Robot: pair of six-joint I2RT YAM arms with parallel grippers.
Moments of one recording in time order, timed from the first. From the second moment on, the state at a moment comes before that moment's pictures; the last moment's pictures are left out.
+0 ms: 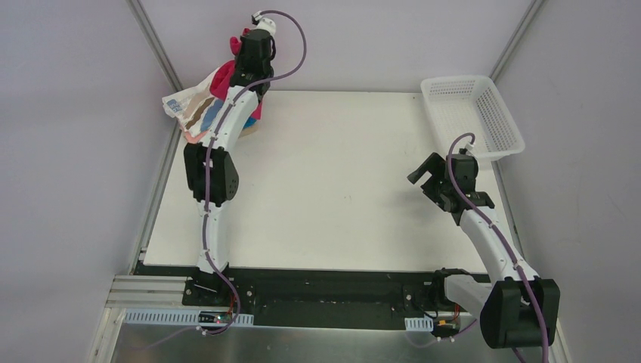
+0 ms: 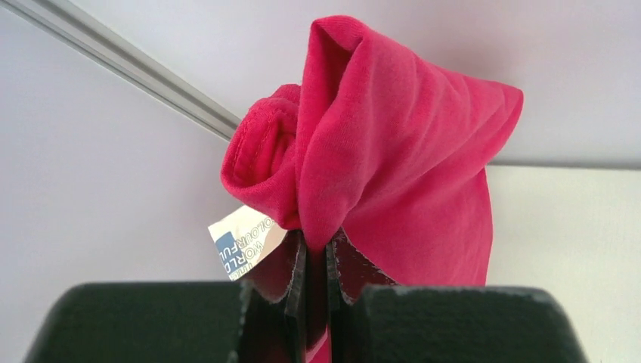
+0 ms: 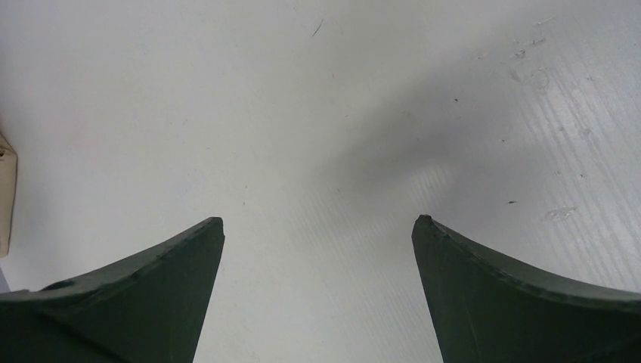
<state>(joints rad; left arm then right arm) -0.25 2.21 2.22 -0.23 -0.71 0.44 0.07 1.05 0.68 -0.39 0.02 0.72</state>
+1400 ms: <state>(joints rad) 0.08 2.37 2.32 -0.29 -0.67 0.01 0.07 1.10 0.68 -0.39 0.05 0.71</state>
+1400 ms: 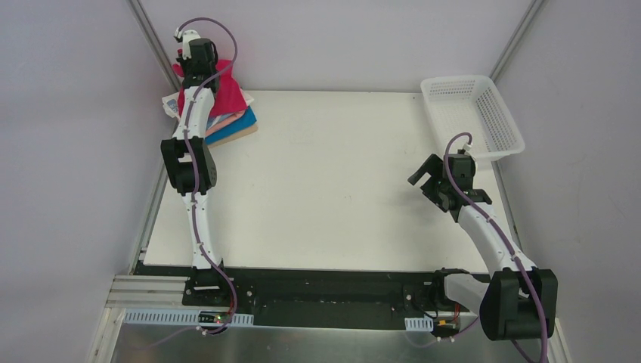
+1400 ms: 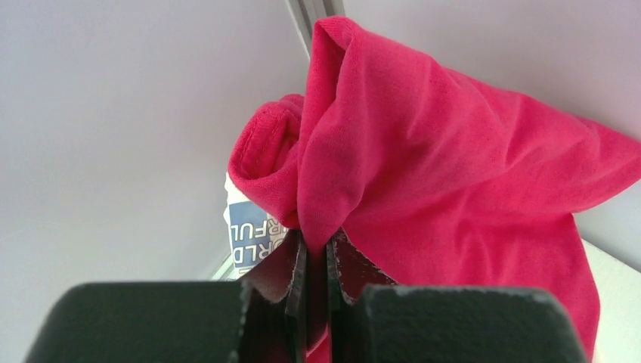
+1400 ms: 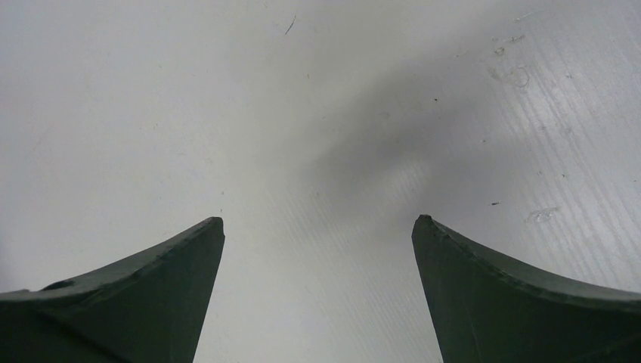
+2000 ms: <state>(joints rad) 0.13 2.37 2.24 -0.35 -0.71 -0.10 0.07 1.12 0.68 -0.39 0.05 0.71</state>
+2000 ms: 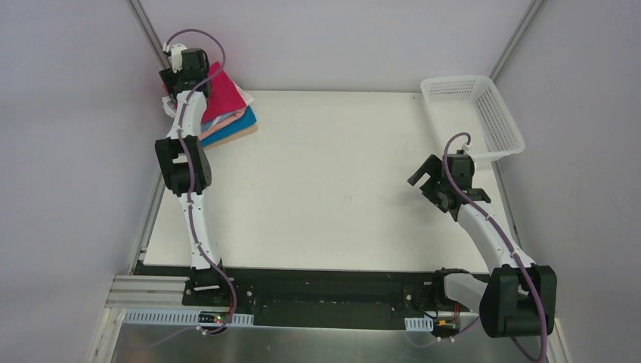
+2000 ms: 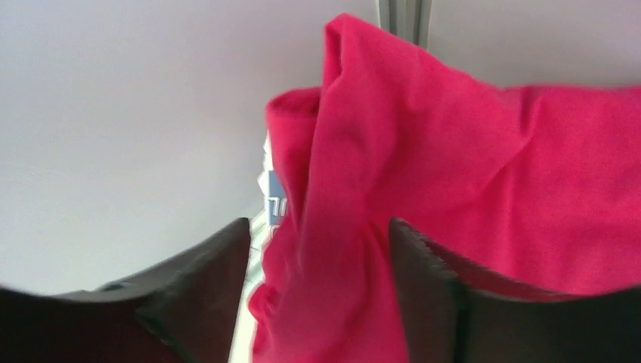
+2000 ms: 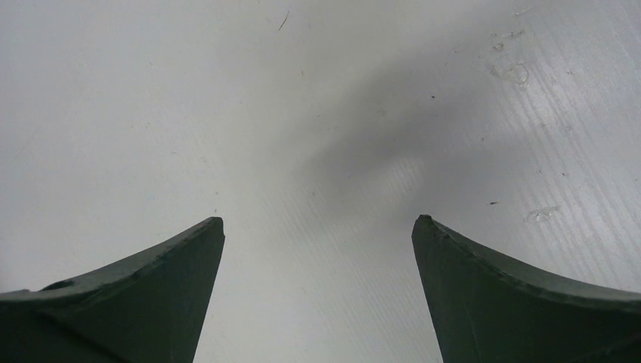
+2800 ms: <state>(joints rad) 0.06 1.49 1.53 -0.42 -0.32 -0.38 0.07 1.03 0.68 -0.38 0.11 0.73</state>
